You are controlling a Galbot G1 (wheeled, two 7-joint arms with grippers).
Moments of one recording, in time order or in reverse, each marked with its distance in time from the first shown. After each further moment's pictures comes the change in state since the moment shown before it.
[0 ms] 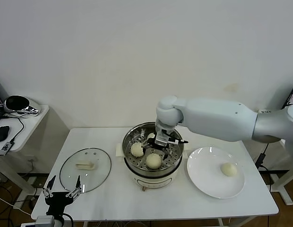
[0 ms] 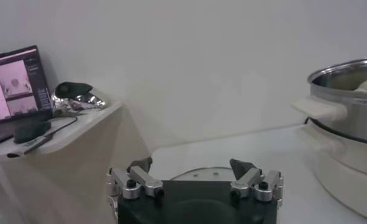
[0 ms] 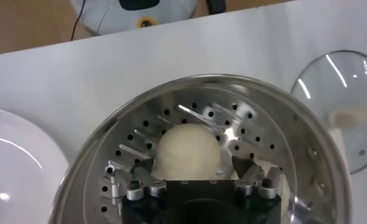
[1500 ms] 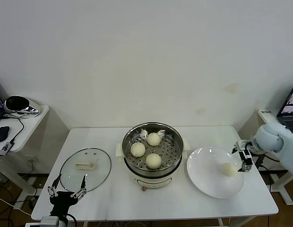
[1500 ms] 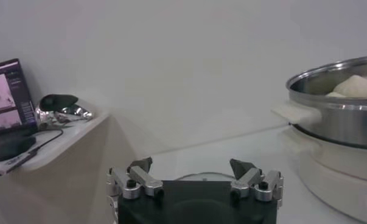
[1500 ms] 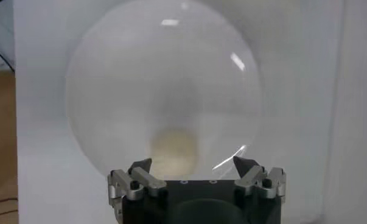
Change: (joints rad) left arm 0.012 0.014 0.037 -0.024 0.036 0.010 0.010; right arm -0.694 -0.628 0.659 -0.080 -0.248 -0.541 0.042
